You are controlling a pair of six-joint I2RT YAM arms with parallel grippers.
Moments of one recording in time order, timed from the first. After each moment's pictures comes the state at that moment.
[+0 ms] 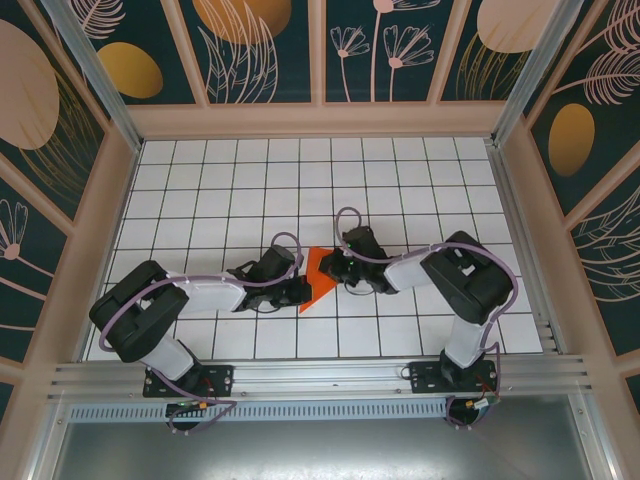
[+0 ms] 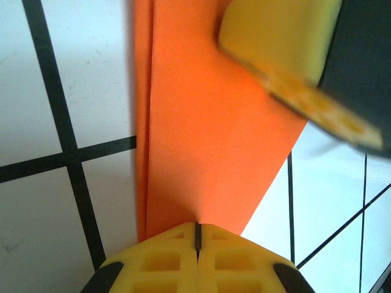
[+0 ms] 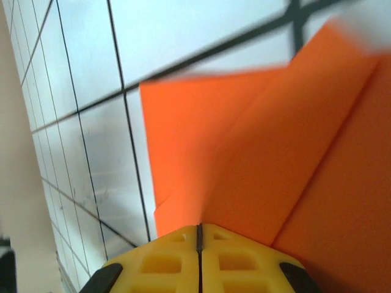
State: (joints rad) left arm -0.79 1.57 0.56 0.09 0.29 -0.85; right arm 0.69 1.79 0.67 0.41 -0.34 1.09
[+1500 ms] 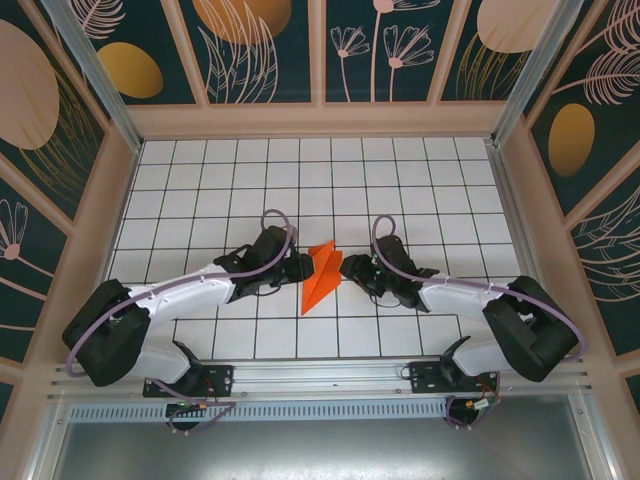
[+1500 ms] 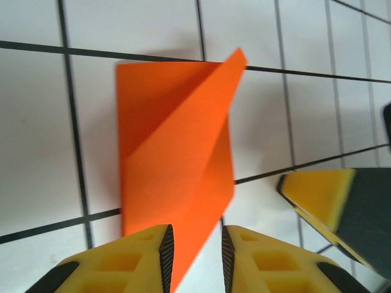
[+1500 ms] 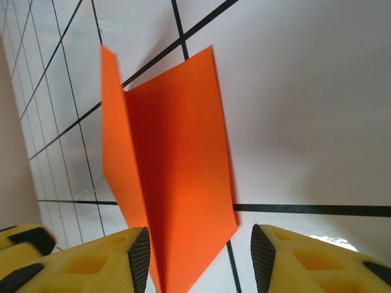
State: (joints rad) left arm -0.79 1.40 0.72 -0.14 0.09 -0.85; right arm 0.70 1.36 0.47 0.17 -0.21 1.15
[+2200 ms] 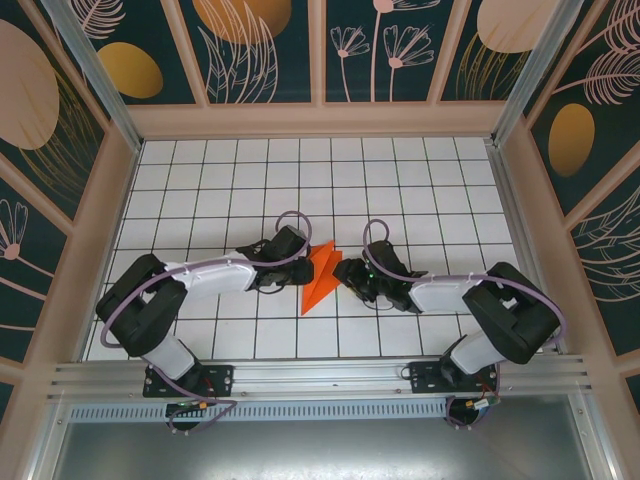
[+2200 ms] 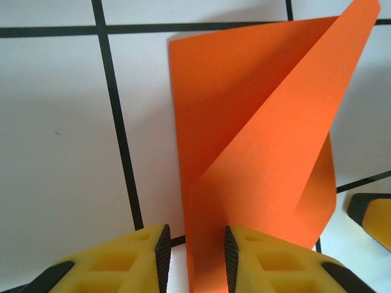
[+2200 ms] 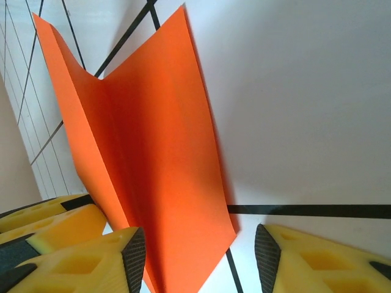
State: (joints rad) left arm -0.78 1.62 0.82 -0.23 0.03 -0.71; right arm 0.74 1.48 0.46 0.28 -0.21 1.25
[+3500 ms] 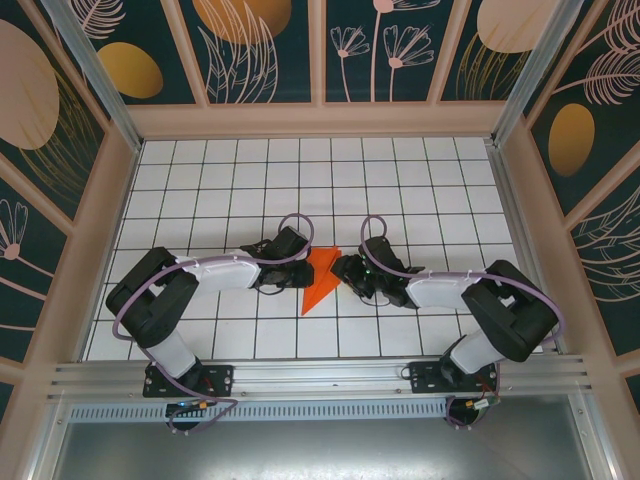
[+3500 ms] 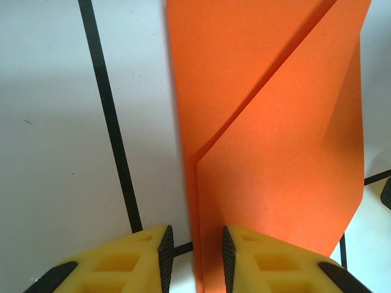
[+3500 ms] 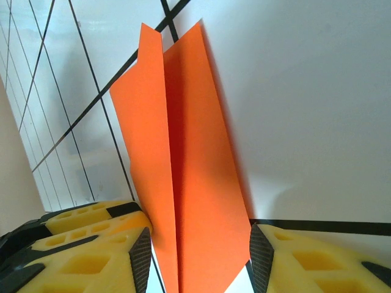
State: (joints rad) left arm -0.76 1.68 0.82 -0.22 0.10 -0.69; right arm 0.74 1.50 0.51 0.23 -0.19 1.26
